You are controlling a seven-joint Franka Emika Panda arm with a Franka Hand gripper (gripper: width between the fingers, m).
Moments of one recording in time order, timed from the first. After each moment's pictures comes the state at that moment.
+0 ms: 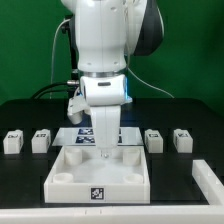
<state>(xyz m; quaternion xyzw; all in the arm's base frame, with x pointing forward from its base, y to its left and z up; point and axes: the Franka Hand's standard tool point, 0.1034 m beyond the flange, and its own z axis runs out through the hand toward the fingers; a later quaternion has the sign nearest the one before) 0.426 -0.015 0.015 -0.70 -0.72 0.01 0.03</state>
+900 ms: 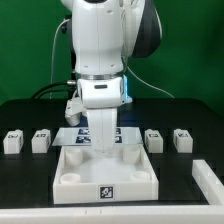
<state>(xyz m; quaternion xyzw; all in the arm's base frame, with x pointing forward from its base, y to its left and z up) 0.426 -0.016 0.015 -0.70 -0.71 0.01 0.03</state>
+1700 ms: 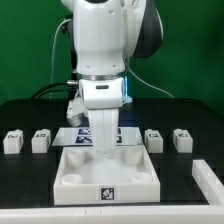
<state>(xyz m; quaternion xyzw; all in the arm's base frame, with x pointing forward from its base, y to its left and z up) 0.442 -0.001 0.014 -0.71 -0.70 0.00 0.03</state>
